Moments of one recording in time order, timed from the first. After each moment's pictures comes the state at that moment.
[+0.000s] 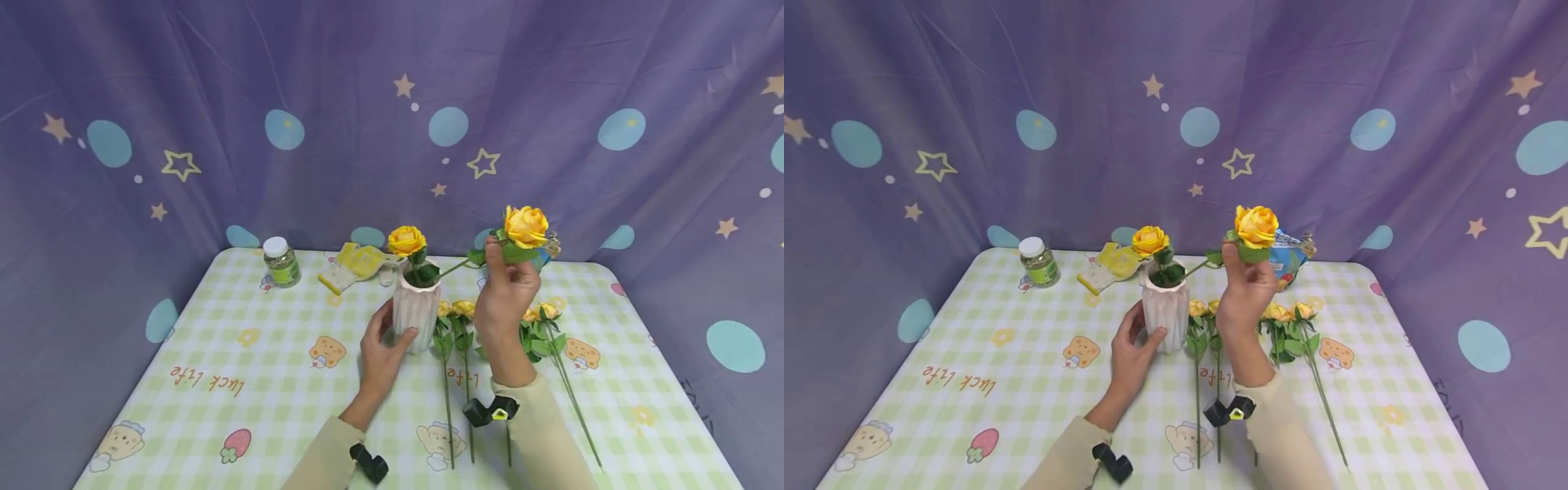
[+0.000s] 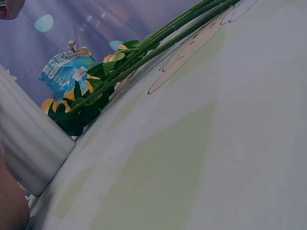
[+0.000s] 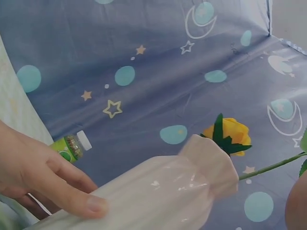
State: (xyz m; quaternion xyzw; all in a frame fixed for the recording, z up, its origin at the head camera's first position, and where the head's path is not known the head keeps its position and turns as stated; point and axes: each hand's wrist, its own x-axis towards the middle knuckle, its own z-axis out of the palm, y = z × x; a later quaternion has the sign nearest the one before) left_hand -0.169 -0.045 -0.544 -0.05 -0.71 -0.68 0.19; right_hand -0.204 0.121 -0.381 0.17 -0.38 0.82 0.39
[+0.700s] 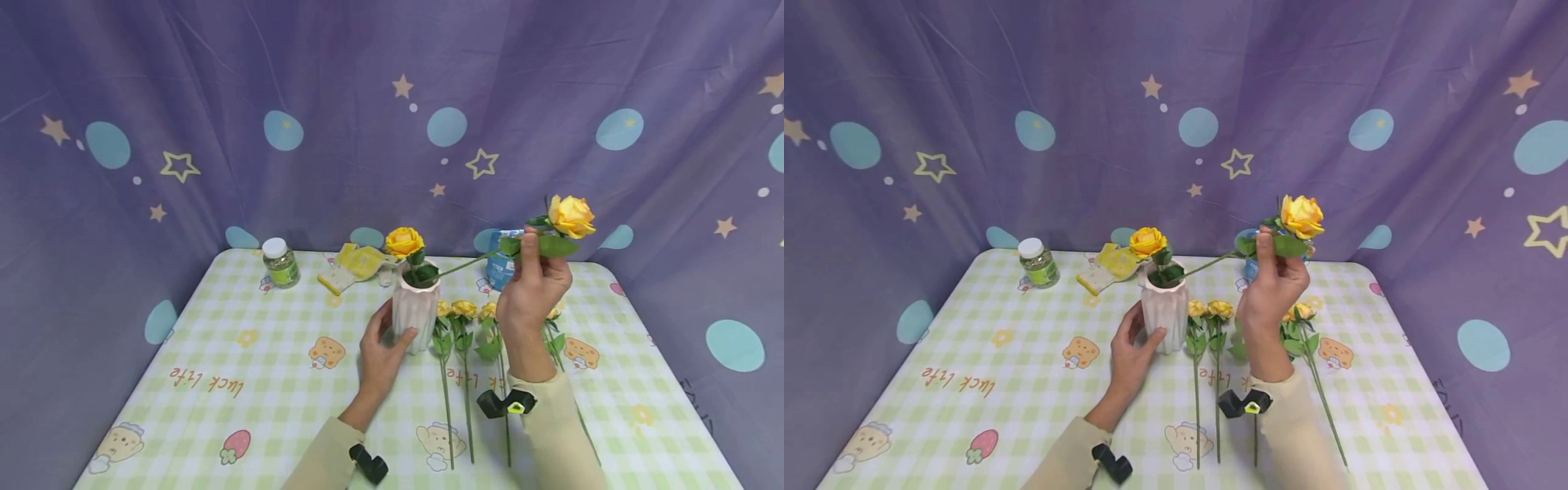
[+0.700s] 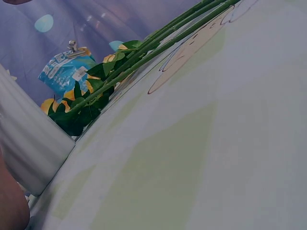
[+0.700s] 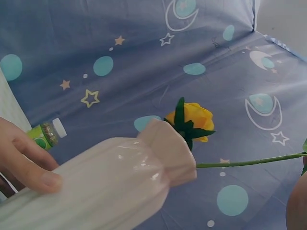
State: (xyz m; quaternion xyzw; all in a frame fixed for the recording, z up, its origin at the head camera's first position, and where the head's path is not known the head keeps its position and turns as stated) left_hand -0.168 -0.044 -0.542 -0.04 -0.71 -0.67 0.19; right_hand -0.207 0.146 -0.358 0.10 -0.34 0.82 0.46
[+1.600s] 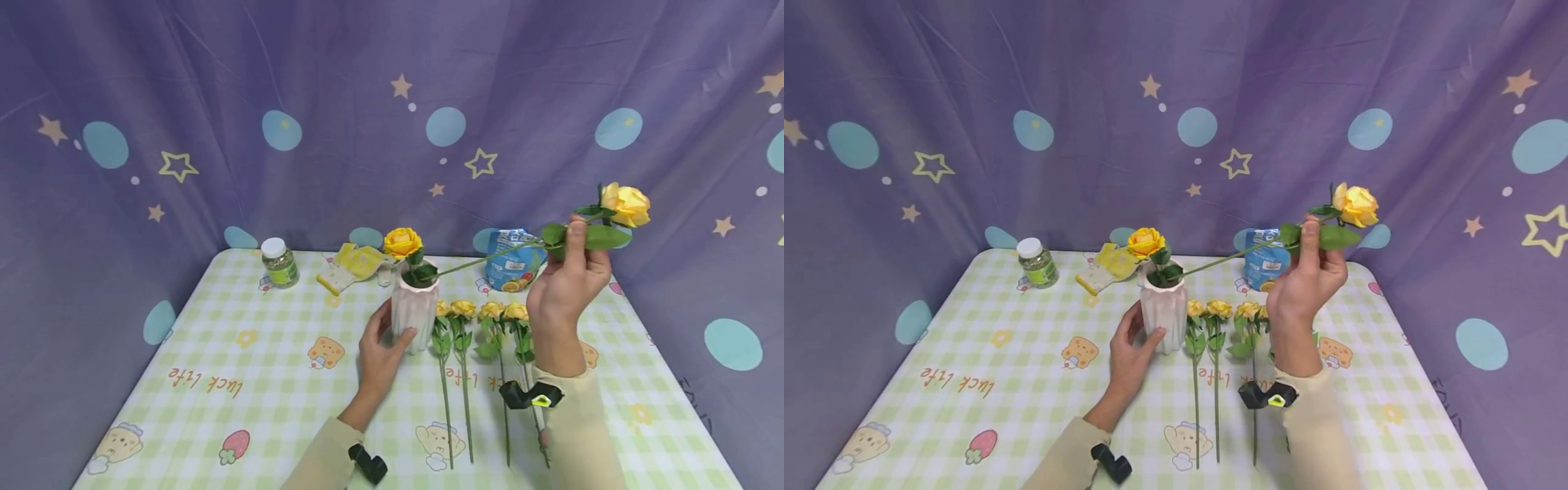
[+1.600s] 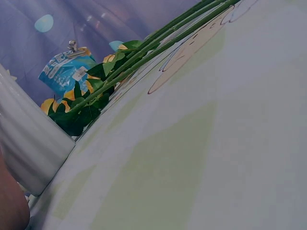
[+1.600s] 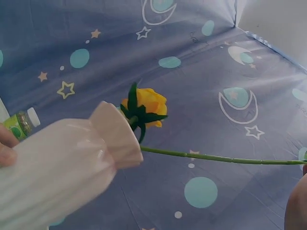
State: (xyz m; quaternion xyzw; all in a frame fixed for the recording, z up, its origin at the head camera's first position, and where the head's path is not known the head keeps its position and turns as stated) left_hand -0.169 -0.044 -0.543 -0.04 -0.71 -0.68 0.19; right_hand -0.204 0.186 -0.337 0.05 -0.31 0.83 0.46
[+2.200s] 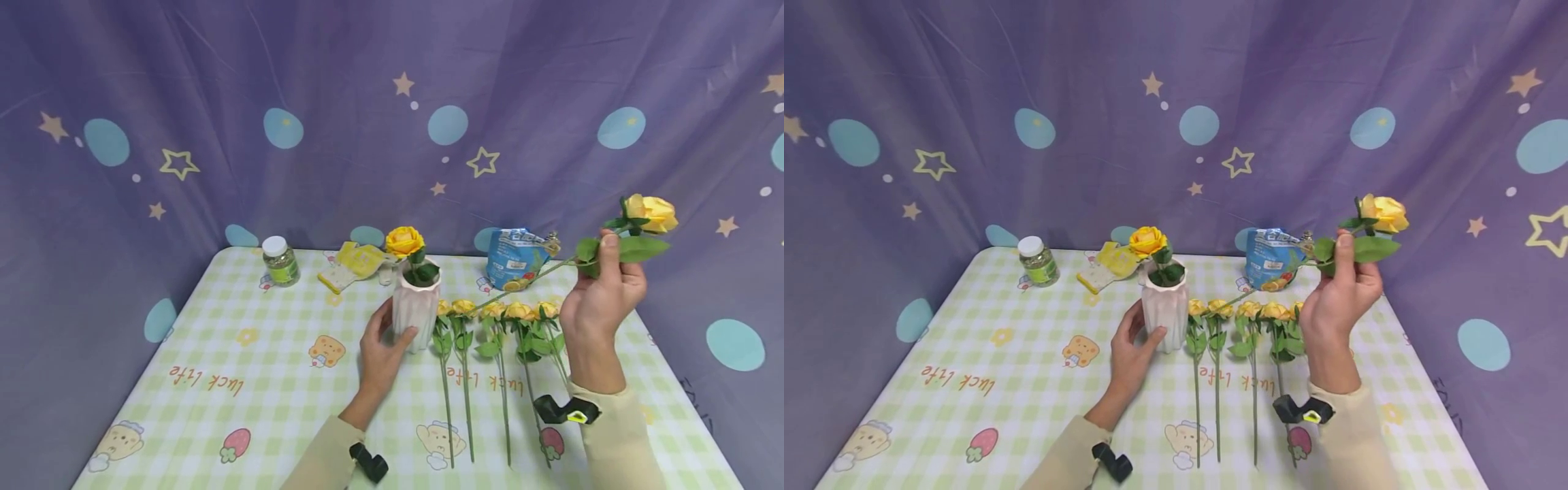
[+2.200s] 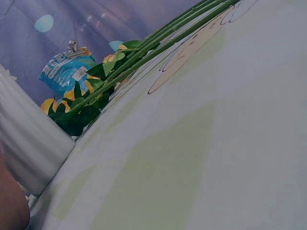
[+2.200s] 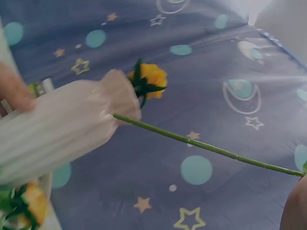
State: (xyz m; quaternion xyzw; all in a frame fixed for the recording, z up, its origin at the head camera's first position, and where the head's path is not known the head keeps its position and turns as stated) left_hand -0.169 -0.044 -0.544 -0.04 -0.71 -0.68 0.19; right_hand -0.191 0.226 -0.344 0.00 -0.30 0.84 0.45
